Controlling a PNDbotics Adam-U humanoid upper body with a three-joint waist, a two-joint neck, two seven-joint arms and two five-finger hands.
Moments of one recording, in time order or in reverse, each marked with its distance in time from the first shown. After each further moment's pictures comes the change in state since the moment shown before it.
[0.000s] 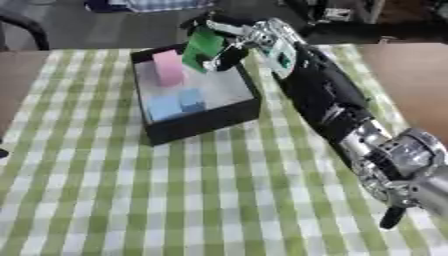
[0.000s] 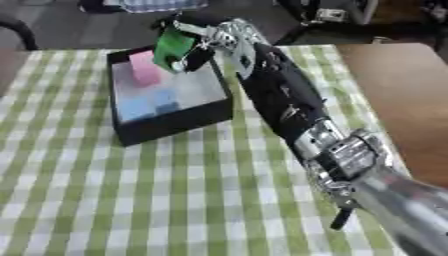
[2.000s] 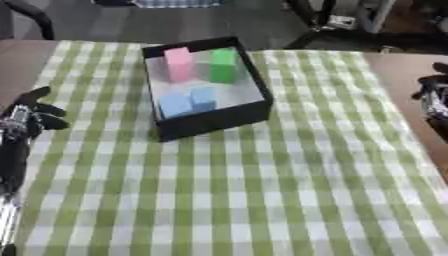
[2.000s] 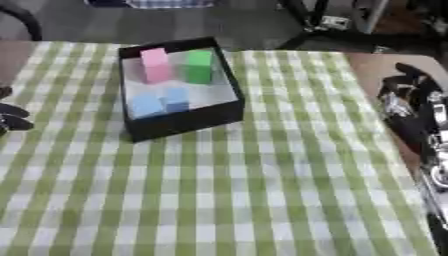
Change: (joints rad) left arm 0.049 0.002 0.029 -0.018 -0.001 0.003 0.063; right arm 1.011 -0.110 -0.243 -0.926 -0.990 0.226 -0.442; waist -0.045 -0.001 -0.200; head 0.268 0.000
